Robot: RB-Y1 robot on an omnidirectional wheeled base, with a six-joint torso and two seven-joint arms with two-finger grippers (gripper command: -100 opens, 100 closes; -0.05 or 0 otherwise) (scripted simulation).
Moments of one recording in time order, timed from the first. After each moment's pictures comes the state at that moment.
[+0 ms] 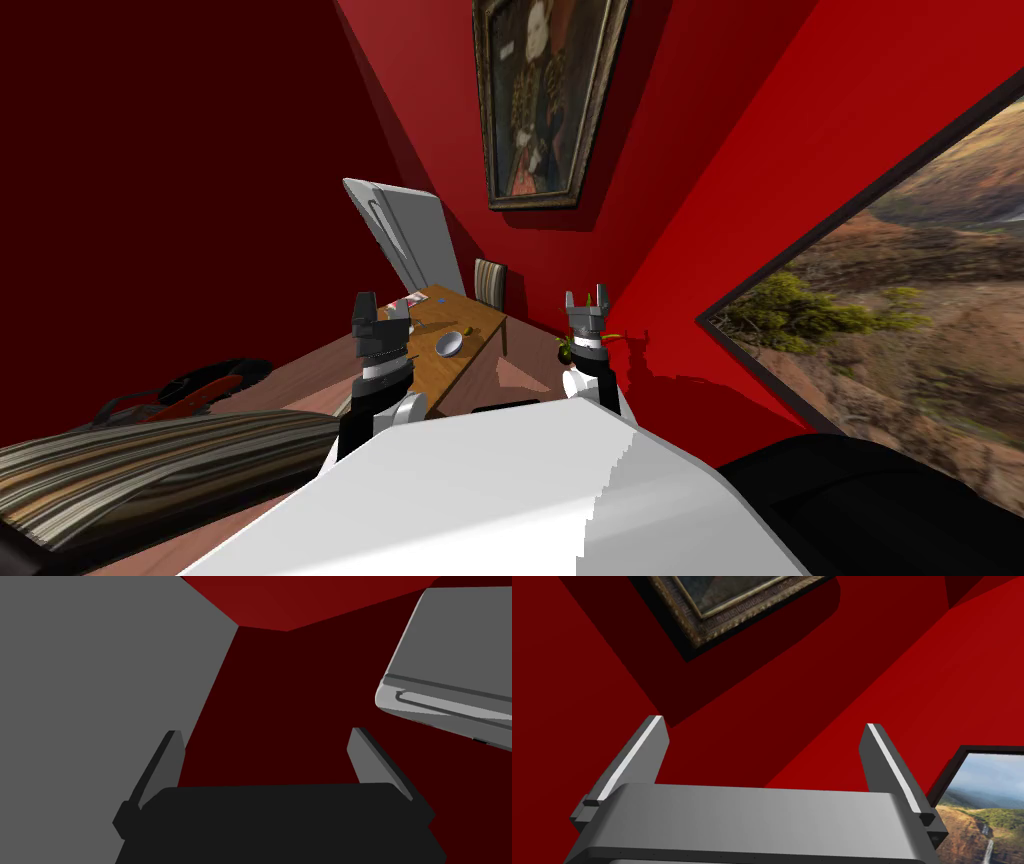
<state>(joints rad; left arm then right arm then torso) 0.51 -0.01 -0.03 -2.29 0.03 -0.57 -0.16 0.46 0.01 0.06 -2.20 -0.09 -0.59 -0.17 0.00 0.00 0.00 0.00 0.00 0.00</state>
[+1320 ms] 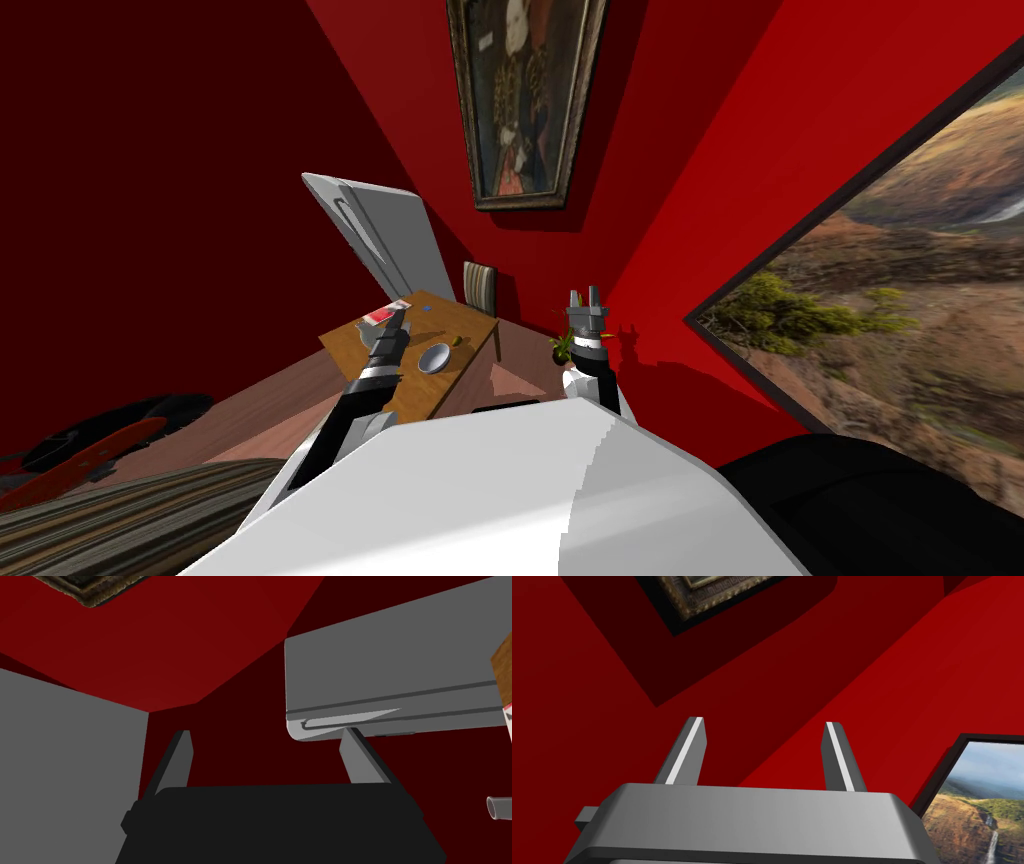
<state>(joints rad) 0.56 0.21 0.09 -2.21 0.07 -0.22 -0.19 0.46 0.01 0.06 -2.20 -0.09 -0.59 -0.17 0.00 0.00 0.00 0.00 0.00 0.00</state>
